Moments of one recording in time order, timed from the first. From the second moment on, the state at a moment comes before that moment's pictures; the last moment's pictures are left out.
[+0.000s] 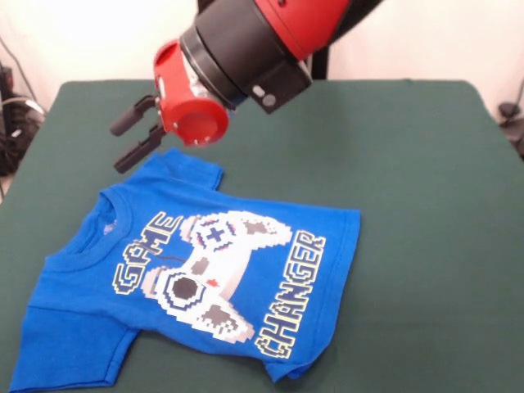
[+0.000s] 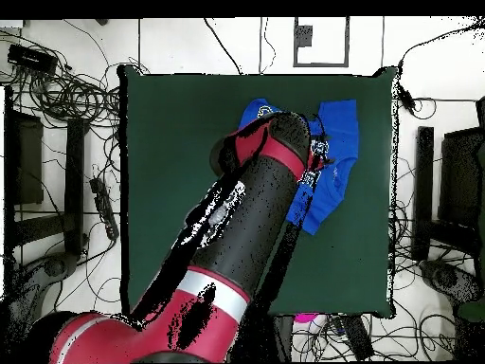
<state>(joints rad) 0.20 -0.14 -0.71 0.96 -0.35 0.74 3.38</state>
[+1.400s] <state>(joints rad) 0.21 -0.07 -0.71 0.96 -0.35 0.74 3.38</state>
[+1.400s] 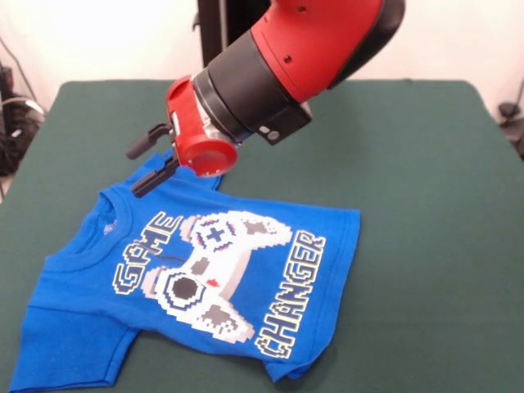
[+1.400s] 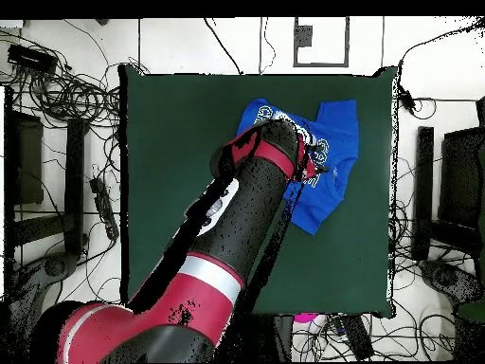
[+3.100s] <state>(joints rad) -0.01 -0.29 -0.37 1.12 -0.23 0.74 3.38</state>
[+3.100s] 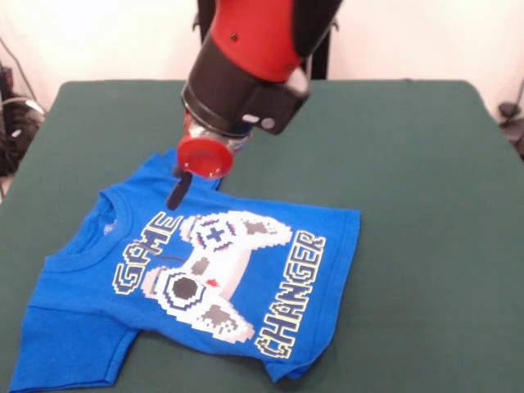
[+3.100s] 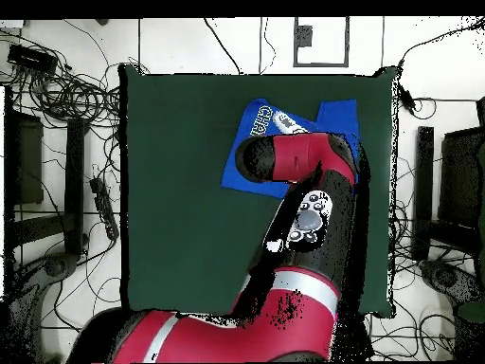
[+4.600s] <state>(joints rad) 0.00 -0.23 -0.30 1.23 -0.30 0.57 3.38</state>
